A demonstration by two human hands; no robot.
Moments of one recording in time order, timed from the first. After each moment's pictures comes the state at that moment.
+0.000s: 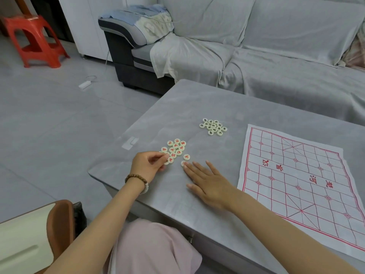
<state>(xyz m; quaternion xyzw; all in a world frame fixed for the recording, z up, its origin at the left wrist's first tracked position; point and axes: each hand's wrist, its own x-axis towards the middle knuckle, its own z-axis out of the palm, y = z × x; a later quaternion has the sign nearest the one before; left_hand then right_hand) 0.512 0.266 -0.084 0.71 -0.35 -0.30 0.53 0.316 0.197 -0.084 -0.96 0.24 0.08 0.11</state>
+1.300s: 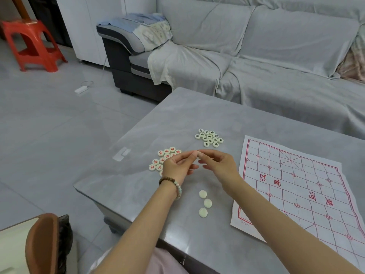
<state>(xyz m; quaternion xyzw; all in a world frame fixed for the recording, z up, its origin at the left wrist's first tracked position) 0.438 0.201 -0.063 0.60 -0.21 -0.43 0.64 0.328 0.139 -0.056 -0.63 0.41 -0.34 0.57</state>
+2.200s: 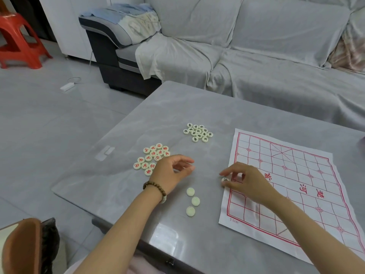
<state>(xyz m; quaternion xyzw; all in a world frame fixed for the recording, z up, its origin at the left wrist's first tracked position) 0.442 0.202 -0.087 0.64 -0.50 -0.34 0.48 0.219 0.116 -0.072 -0.81 0.44 -0.14 0.35</state>
